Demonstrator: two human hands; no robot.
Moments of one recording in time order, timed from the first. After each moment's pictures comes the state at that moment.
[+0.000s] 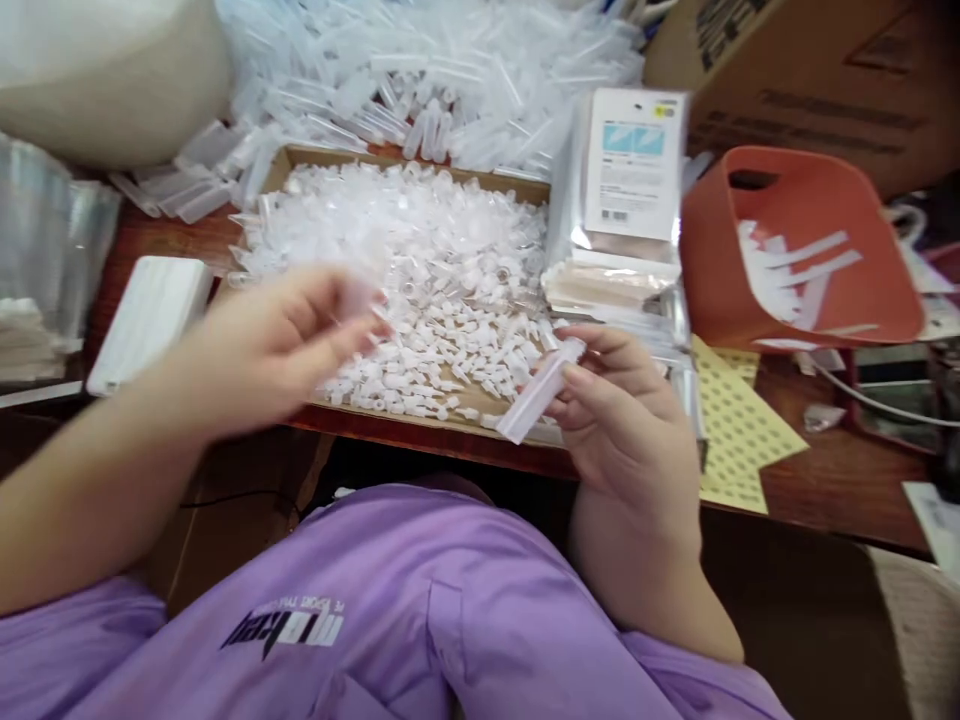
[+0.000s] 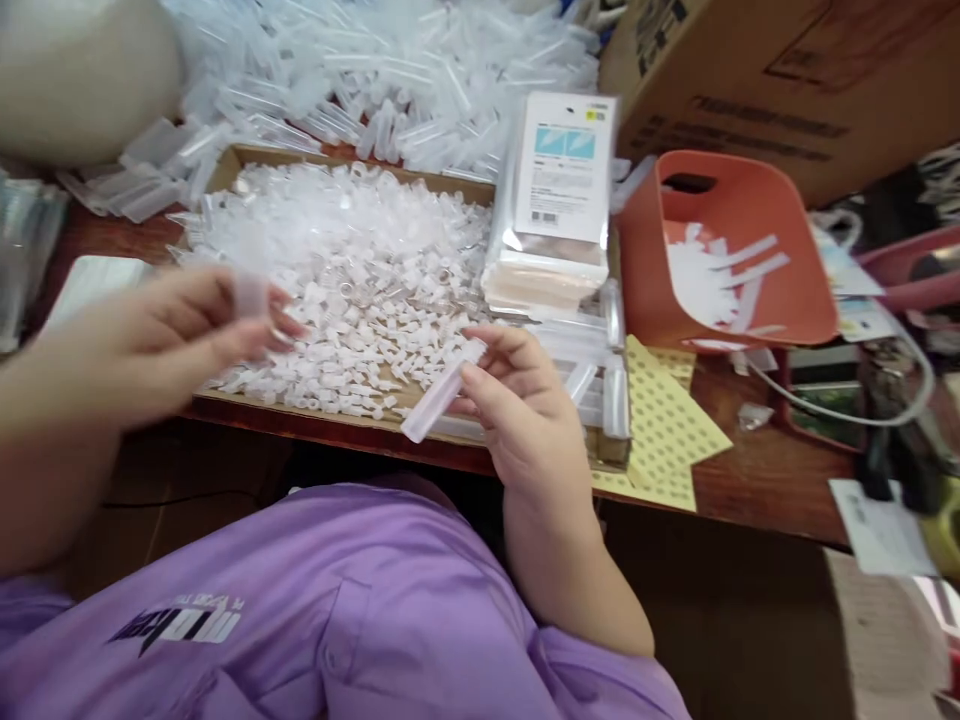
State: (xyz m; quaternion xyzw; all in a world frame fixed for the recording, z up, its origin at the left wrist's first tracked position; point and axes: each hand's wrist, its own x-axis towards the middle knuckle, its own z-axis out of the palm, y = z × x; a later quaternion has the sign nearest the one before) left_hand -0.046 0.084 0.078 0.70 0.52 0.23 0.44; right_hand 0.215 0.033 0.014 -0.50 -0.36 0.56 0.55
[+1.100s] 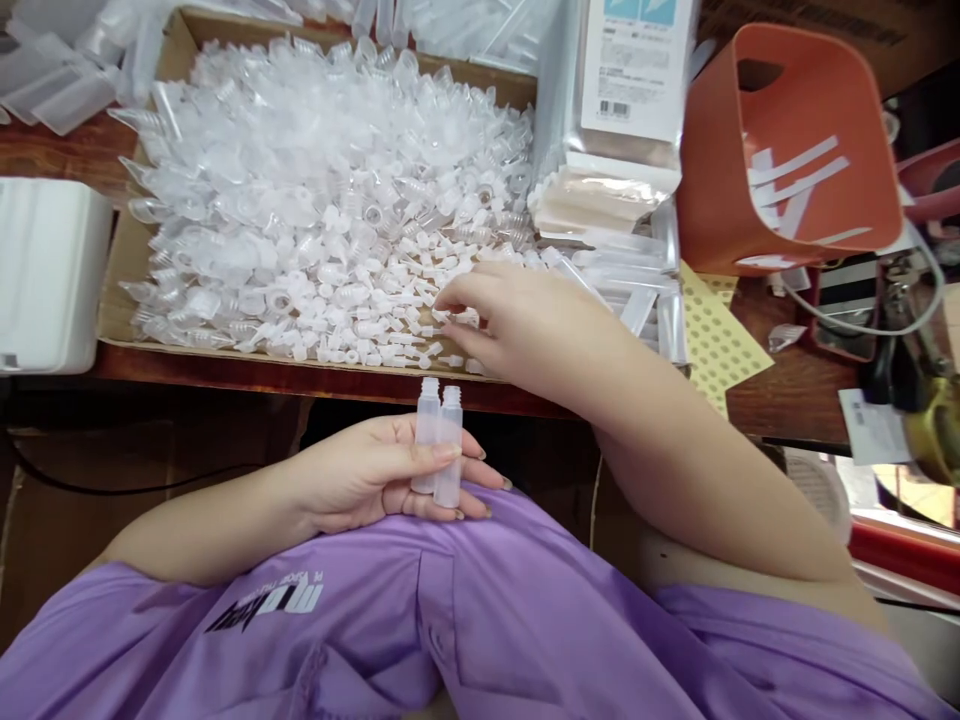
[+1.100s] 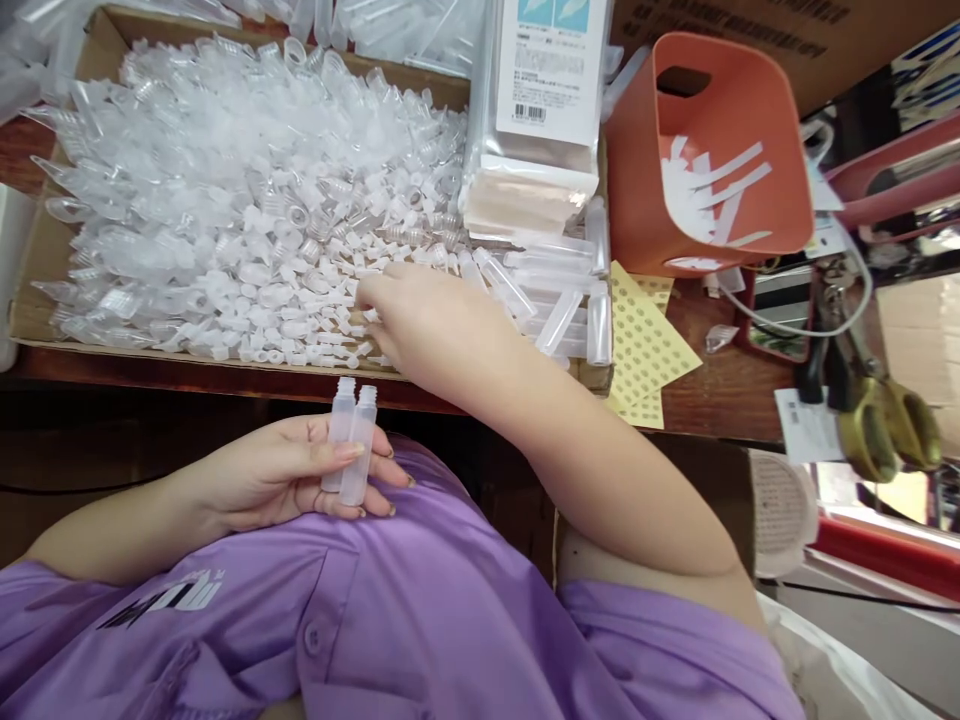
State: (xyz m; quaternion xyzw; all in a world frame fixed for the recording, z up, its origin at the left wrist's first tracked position) left_hand 0.011 -0.005 0.004 0.06 0.34 0.10 0.93; right_hand 0.196 0.066 0.034 -0.51 -0.84 0.16 -0.01
